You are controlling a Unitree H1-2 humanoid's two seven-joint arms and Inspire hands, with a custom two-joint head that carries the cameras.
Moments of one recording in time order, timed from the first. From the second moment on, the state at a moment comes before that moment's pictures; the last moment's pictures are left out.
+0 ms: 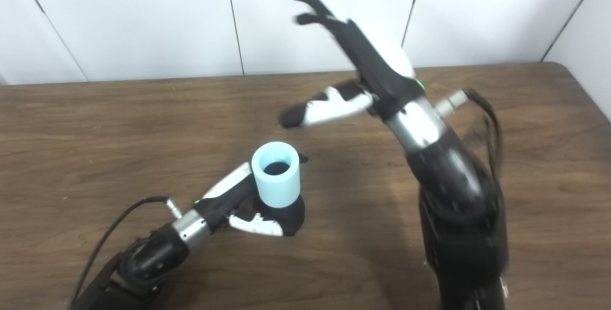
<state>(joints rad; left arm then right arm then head) -0.20 0.28 -0.38 -0.08 0.23 -0.07 -0.31 -0.29 -0.14 -0.02 -0.61 -0.30 0.16 0.32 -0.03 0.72</state>
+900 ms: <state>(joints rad) 0.08 -0.17 0.08 -0.31 -0.17 0.19 0.11 0.12 0.01 -0.06 -0.23 -0.01 0.03 0.06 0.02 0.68</state>
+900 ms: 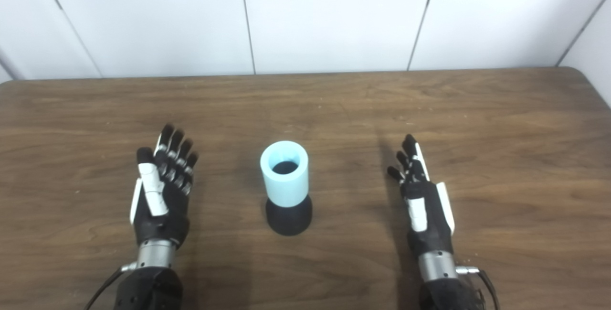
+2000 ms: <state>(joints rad) 0.08 -0.05 -0.06 -0.26 0.15 0.03 0.09 0.08 -0.02 -0.04 -0.18 0.12 0.00 0.06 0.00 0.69</state>
